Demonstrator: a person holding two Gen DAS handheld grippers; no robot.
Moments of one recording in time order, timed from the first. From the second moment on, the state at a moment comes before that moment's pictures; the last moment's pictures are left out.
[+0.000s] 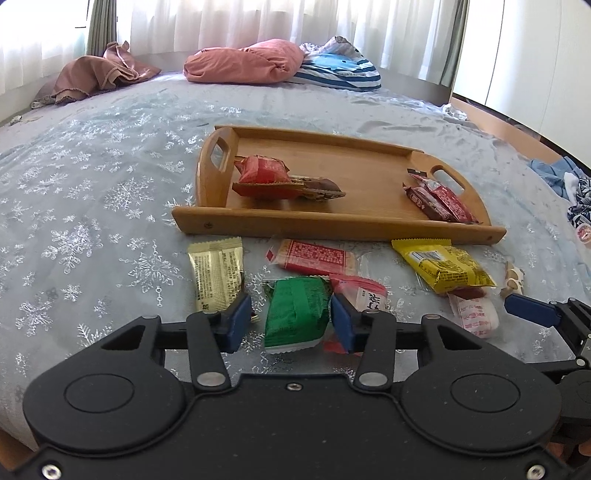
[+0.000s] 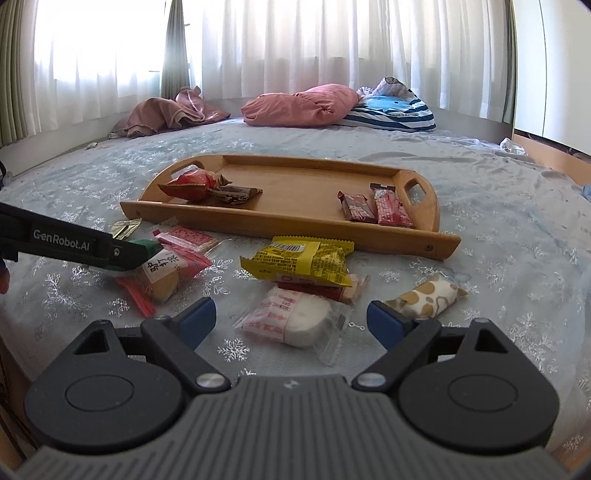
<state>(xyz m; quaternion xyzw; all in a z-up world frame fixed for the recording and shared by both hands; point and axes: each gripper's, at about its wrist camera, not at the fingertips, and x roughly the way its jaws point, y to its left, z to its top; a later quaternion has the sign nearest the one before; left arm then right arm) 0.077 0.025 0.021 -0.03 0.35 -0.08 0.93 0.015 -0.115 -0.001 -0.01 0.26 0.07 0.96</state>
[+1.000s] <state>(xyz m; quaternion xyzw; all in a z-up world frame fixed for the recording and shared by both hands) 0.081 0.028 0.026 -0.06 0.37 -0.08 0.92 0.016 -0.108 0.005 0.02 0.28 0.06 0.96</state>
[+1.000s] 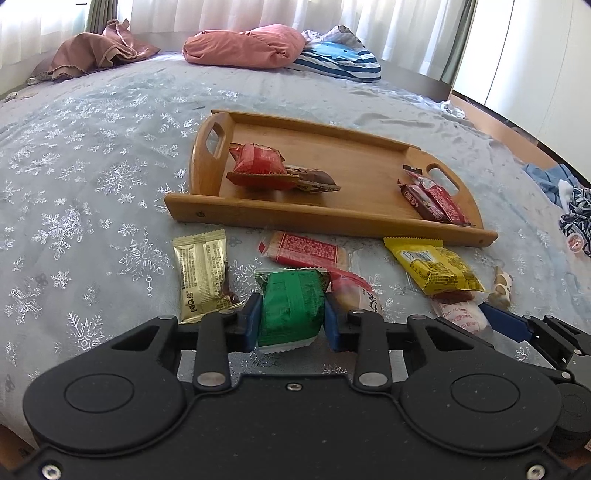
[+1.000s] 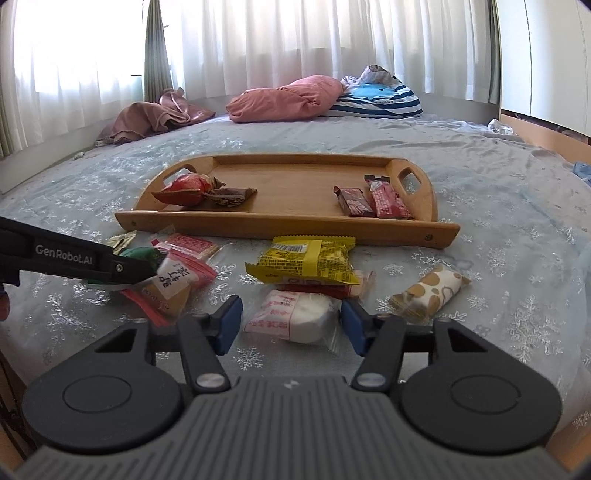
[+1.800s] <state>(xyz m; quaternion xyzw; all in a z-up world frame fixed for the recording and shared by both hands) 0.098 0.048 0.075 -0.06 0.34 -0.10 0.93 0.013 -0.115 0.051 0.02 0.23 0.07 0.97</state>
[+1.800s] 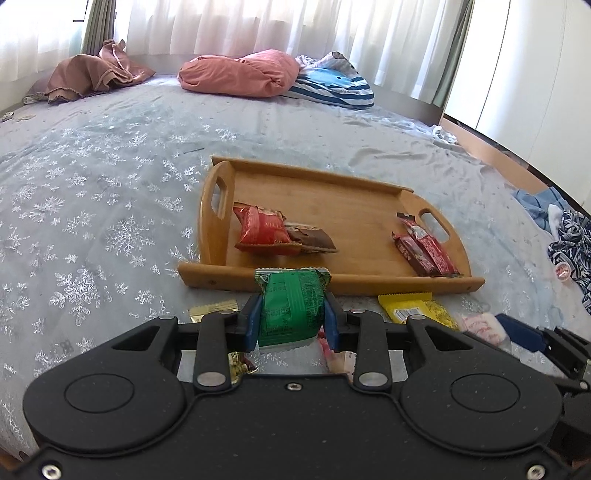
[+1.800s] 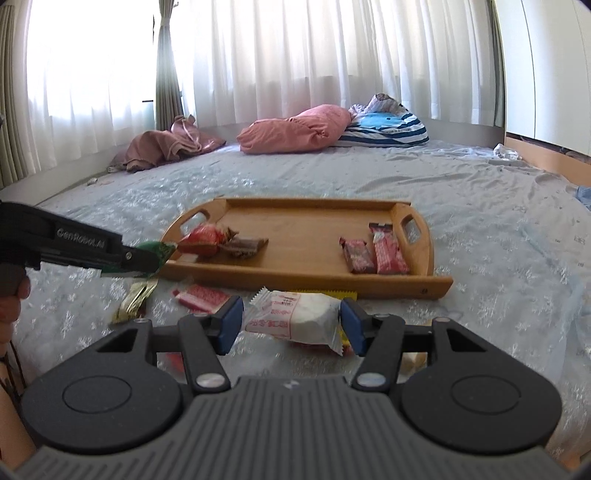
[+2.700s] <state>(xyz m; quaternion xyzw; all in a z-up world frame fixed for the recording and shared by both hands) 0.147 0.033 0.084 -0.07 0.33 -0.11 0.93 0.085 -0.147 0.073 0.06 0.24 0.06 0.97</state>
